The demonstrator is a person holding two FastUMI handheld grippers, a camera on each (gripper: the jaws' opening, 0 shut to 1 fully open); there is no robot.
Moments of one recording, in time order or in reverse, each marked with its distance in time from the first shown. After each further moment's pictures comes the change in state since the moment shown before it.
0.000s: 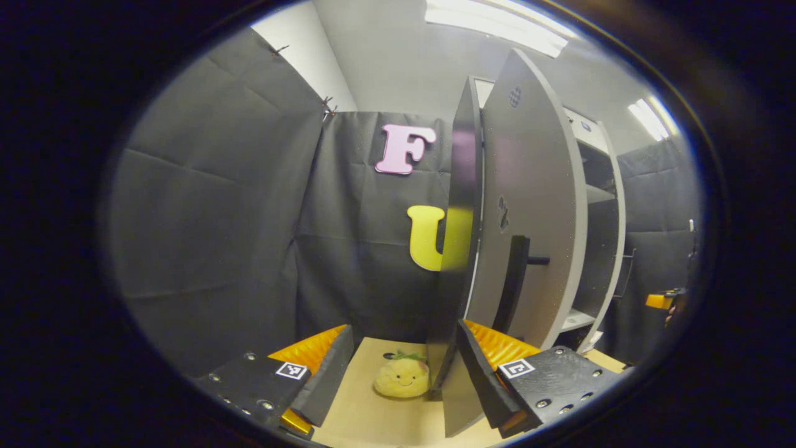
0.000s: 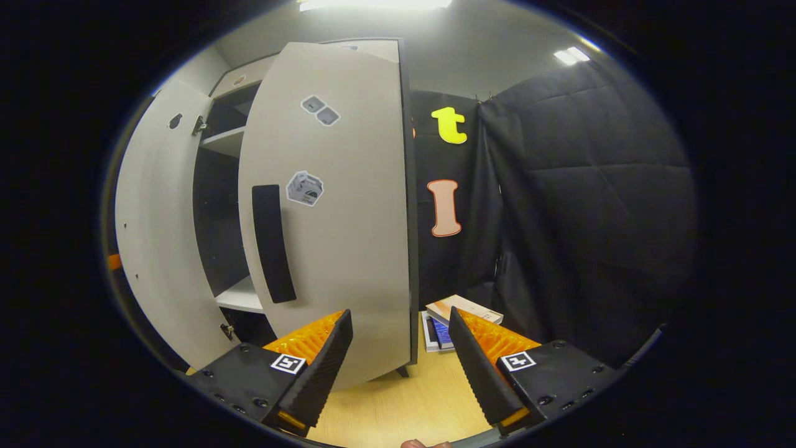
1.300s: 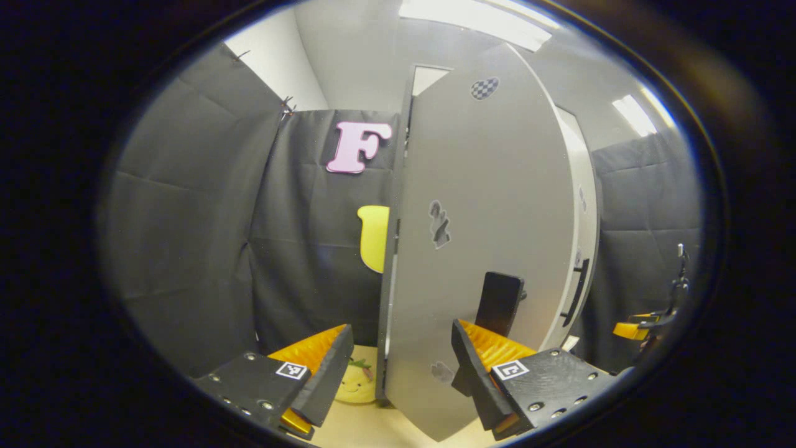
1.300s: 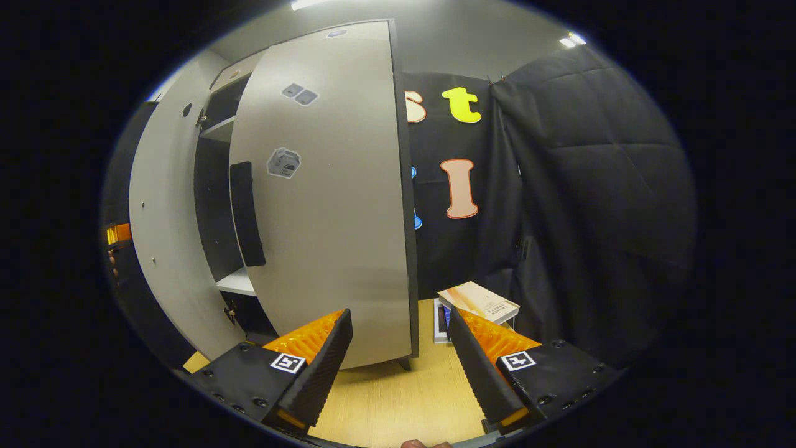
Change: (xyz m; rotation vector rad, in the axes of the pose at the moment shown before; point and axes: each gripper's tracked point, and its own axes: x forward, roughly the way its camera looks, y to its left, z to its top) left arm 0.050 -0.088 0.023 0.019 0.012 -0.076; right arm 0.044 -0.036 -0.025 0.025 0.032 0.125
